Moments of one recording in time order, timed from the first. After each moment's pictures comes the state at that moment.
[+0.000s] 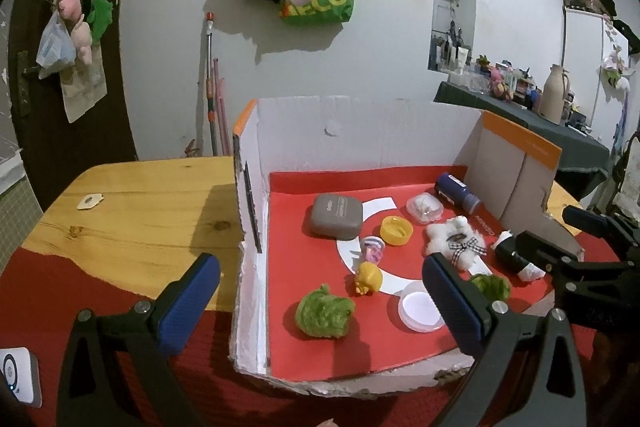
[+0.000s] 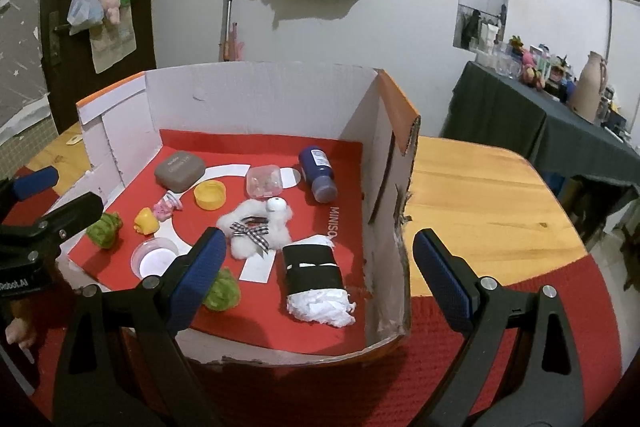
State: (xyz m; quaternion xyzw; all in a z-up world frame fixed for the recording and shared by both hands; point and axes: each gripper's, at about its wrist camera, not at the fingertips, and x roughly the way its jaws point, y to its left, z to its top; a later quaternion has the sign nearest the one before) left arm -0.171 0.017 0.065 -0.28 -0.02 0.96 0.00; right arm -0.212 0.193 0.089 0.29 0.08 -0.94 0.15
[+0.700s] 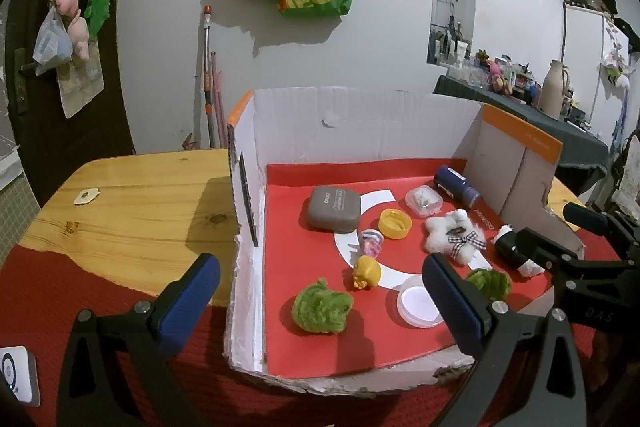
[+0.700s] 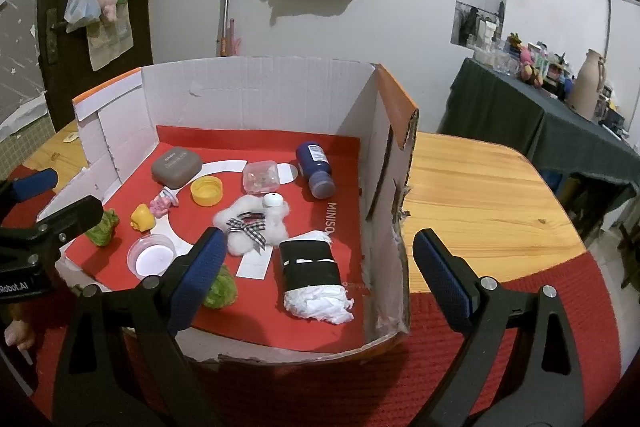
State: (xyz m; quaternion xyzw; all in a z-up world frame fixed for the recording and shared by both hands) left arm -0.173 0.018 0.063 -0.29 -0.02 0.96 0.01; right arm -0.213 0.197 0.088 0.29 0.08 -0.94 0.14
